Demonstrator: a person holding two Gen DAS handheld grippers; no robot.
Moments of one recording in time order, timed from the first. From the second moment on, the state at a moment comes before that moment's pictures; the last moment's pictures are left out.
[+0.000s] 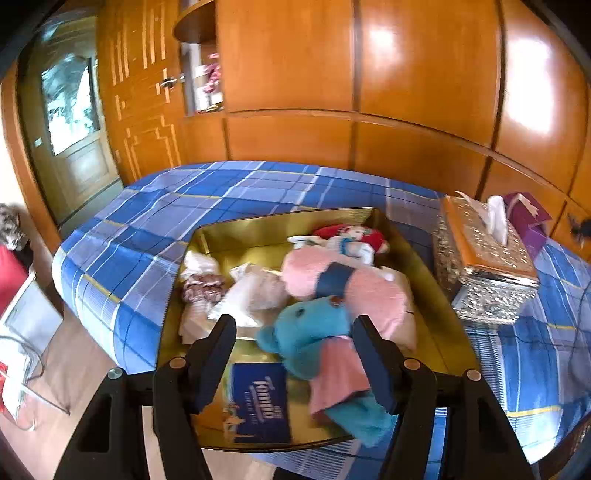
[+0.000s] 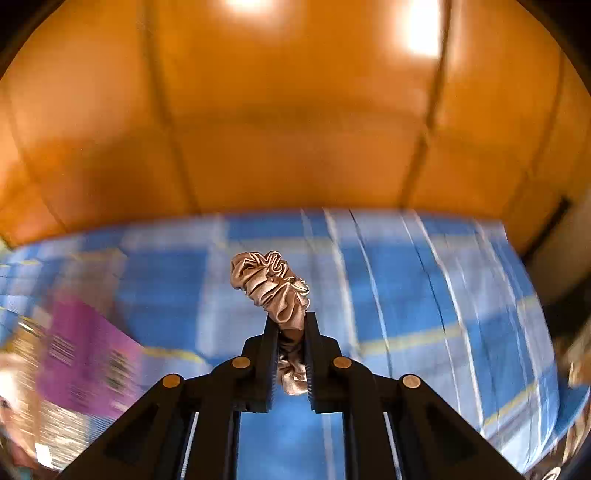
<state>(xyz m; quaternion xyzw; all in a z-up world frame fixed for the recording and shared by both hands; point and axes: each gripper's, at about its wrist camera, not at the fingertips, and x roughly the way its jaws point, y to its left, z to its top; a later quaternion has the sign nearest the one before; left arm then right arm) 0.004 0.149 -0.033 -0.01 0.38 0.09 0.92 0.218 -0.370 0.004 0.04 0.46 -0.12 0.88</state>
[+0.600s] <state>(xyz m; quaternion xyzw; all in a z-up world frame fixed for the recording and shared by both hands) -0.010 0.203 -0.024 -0.04 0.36 0.16 0.92 0.160 0.051 -0.017 -0.10 0.44 0.41 0.79</state>
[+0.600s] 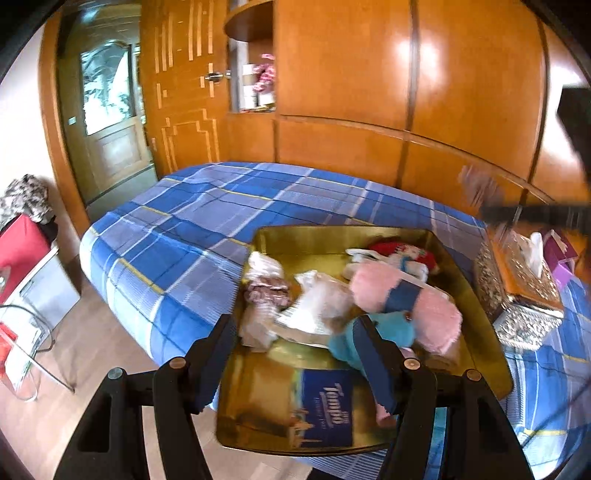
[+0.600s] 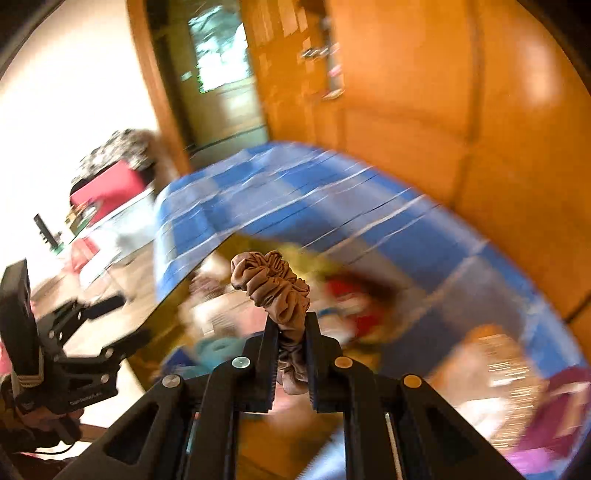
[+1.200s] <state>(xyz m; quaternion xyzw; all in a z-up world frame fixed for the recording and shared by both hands) -0.011 0.221 -0.036 -0.07 0.37 0.18 0.91 0.146 0.110 -0.097 -0.14 0.47 0.36 0.79</state>
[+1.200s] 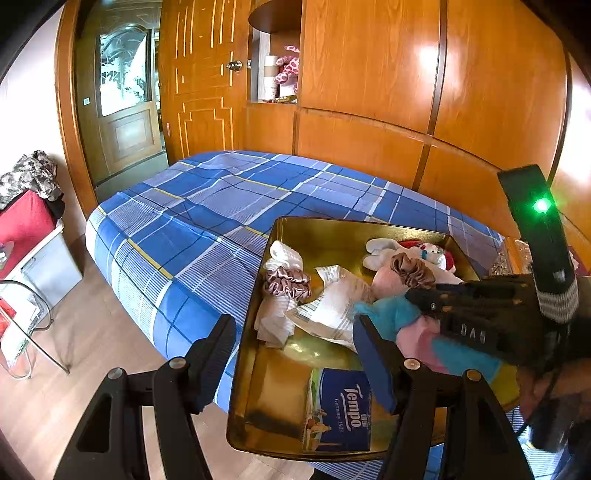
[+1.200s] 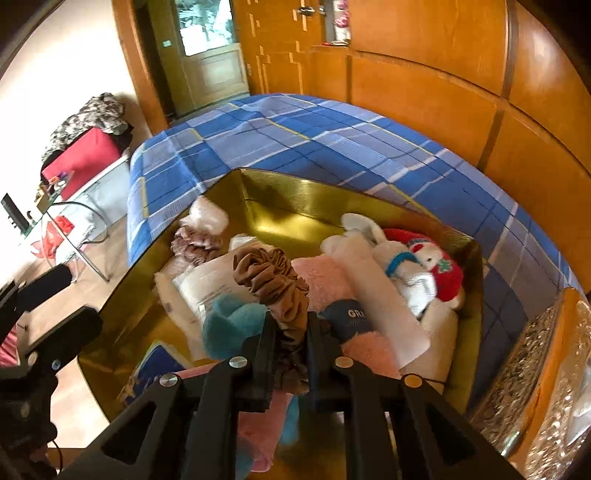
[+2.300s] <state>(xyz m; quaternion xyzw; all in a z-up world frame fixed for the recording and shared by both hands) -0.017 0.197 -0.023 -0.05 0.35 0.17 0.92 0.129 0.035 -0.076 -0.04 0.45 0.26 0.85</state>
